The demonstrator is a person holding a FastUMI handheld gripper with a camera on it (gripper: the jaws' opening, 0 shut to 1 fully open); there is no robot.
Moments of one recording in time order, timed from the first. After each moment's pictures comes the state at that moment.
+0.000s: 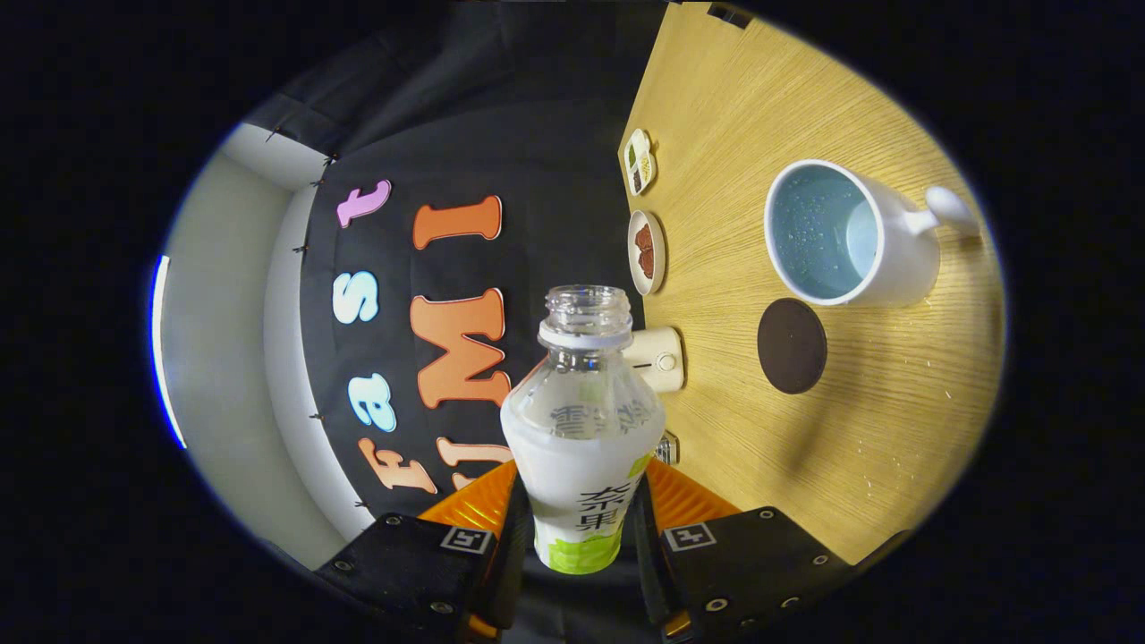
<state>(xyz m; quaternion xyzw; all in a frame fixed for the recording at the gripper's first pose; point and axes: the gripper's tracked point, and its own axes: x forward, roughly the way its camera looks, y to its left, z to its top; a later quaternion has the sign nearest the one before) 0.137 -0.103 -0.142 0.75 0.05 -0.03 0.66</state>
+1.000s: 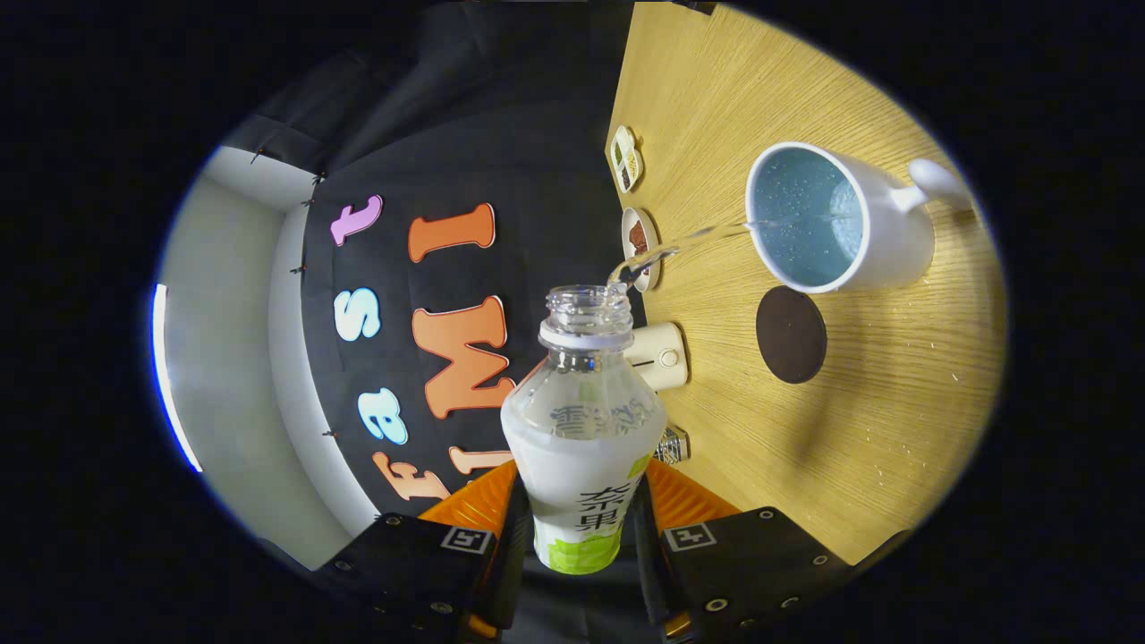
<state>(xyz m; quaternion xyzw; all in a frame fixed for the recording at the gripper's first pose) 0.136 -0.109 -0.141 0.78 0.04 -0.03 0.63</state>
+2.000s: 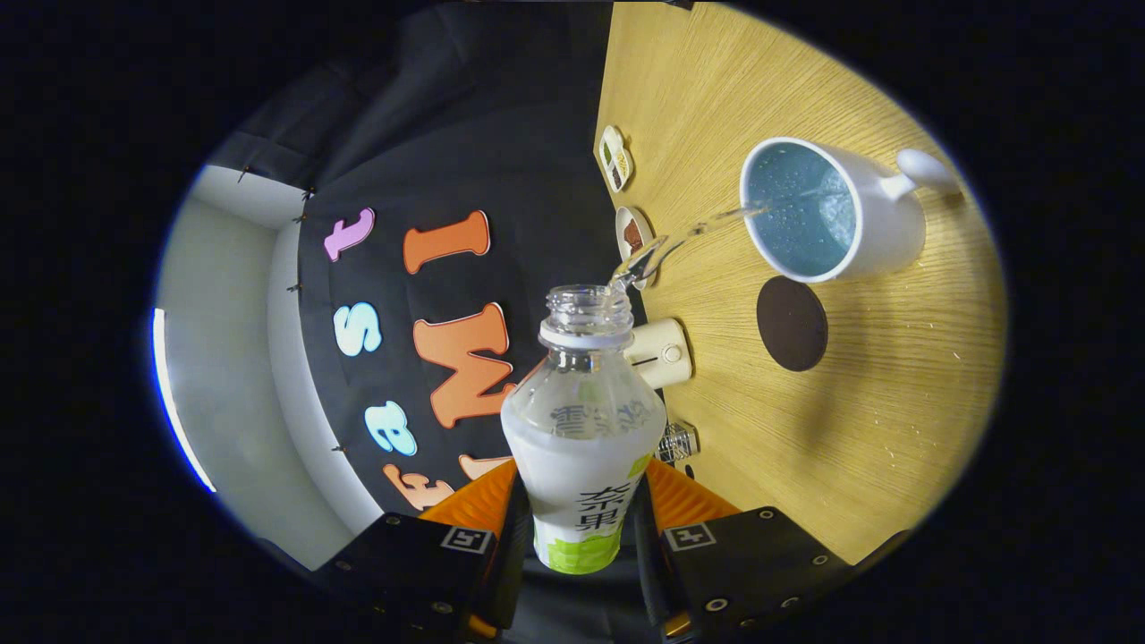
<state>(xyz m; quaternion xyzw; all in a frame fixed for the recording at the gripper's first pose) 0.135 -0.113 -0.134 0.80 0.04 -0.03 0.60</state>
